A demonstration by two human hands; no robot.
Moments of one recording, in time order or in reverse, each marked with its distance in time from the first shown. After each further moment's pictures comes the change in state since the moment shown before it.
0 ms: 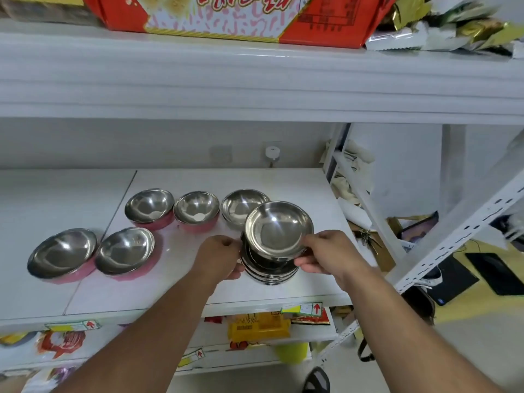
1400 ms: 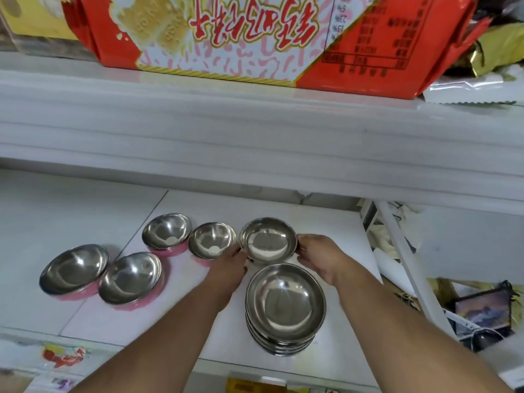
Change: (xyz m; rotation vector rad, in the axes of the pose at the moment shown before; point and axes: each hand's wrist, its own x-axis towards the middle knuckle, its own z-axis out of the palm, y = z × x) left_hand 0.086 0.013 0.011 -0.231 0.043 0.097; right_hand 0.155 -0.052 0.036 -0.070 -0.235 -0.038
